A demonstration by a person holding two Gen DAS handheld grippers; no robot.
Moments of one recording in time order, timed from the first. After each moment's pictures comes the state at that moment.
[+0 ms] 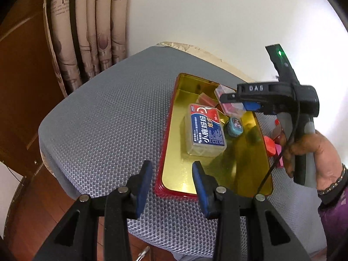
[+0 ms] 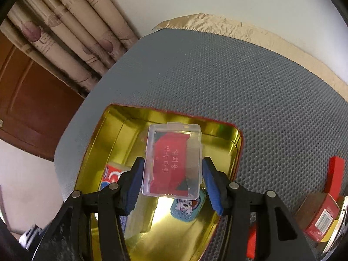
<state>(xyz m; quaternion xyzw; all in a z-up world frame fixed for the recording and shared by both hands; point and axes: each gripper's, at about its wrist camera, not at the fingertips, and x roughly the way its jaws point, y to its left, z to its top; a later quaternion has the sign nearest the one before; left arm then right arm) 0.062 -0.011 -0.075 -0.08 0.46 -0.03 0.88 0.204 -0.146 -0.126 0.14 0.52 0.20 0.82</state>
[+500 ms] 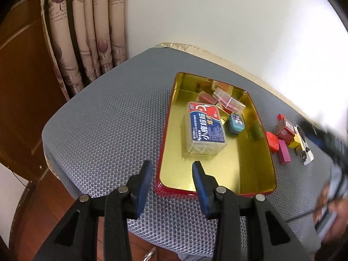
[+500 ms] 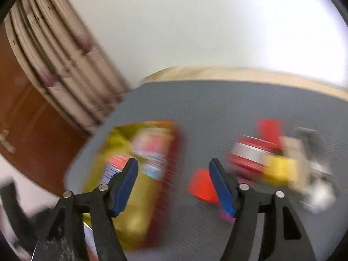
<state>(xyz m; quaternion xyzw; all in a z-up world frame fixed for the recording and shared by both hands) 0.057 -0.021 -0.075 -0.05 0.46 -0.03 0.89 0.027 -0.291 -0.114 0.17 0.35 0.06 0.92</state>
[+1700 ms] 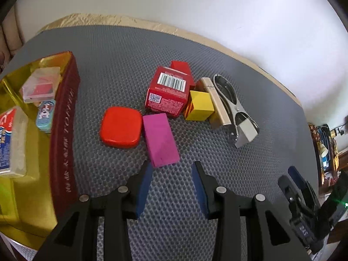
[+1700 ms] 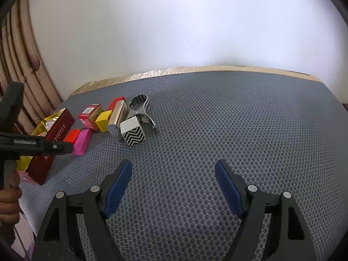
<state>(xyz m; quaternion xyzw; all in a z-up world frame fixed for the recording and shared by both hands) 0.124 -0.271 -0.135 -0.01 0.56 -0.22 0.80 -0.089 -0.432 -0.199 0.19 0.32 -0.07 0.92</state>
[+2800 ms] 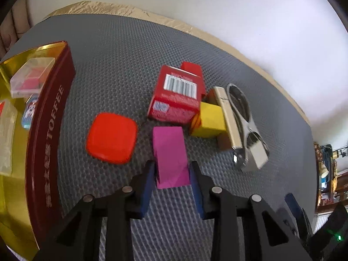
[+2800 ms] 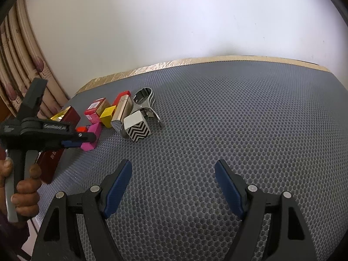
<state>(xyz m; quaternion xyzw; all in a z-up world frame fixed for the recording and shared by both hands) 0.173 -0.283 -0.158 -0.05 0.56 -0.19 0.80 -0.082 -0.435 -0.208 0.22 0.34 -0.04 0.92</state>
